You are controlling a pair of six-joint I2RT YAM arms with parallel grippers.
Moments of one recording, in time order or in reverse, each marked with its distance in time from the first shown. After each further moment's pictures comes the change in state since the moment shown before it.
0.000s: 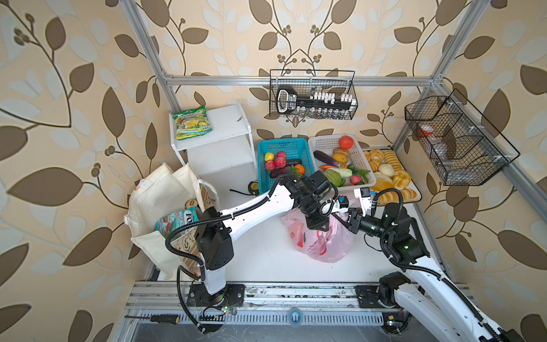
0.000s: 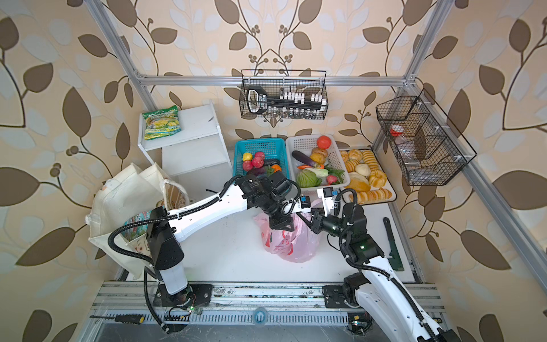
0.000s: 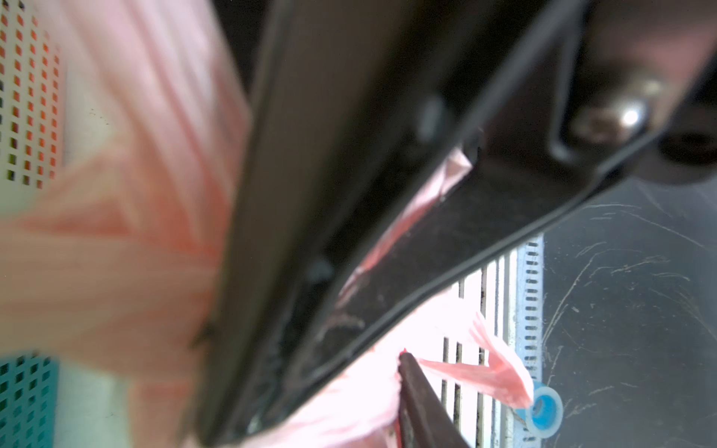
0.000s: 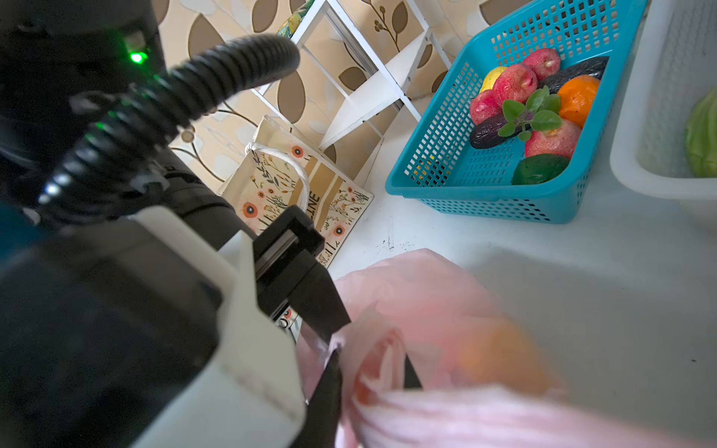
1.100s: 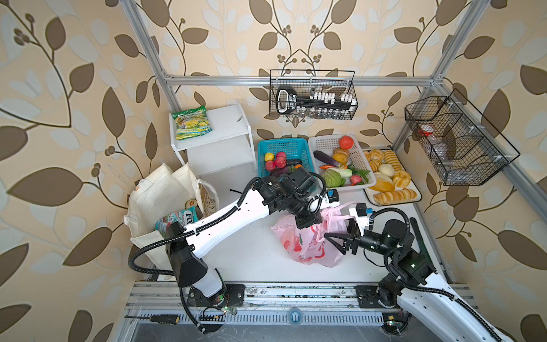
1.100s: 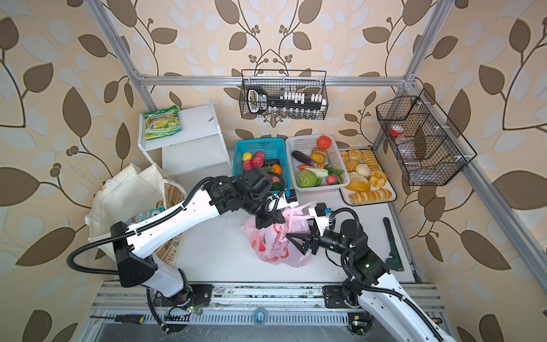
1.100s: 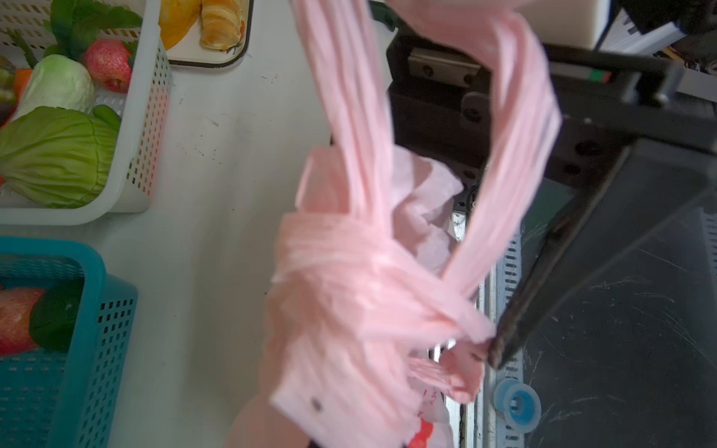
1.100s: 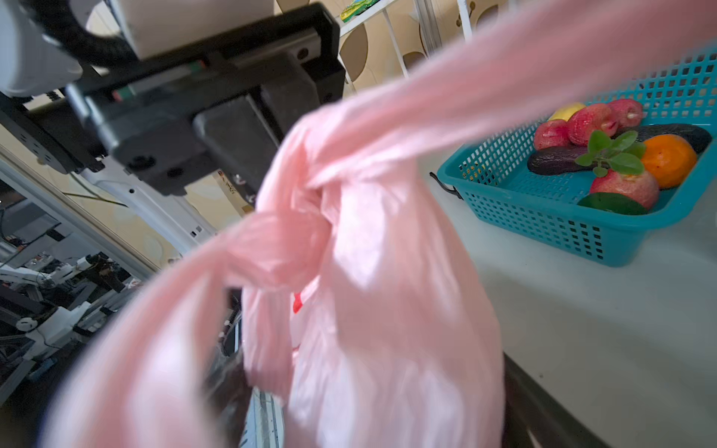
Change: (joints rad) left arm 0.045 -0.266 -0.118 0.036 -0.007 -0.048; right arm 0.250 -0.230 -0.071 -0.095 0.161 -0.251
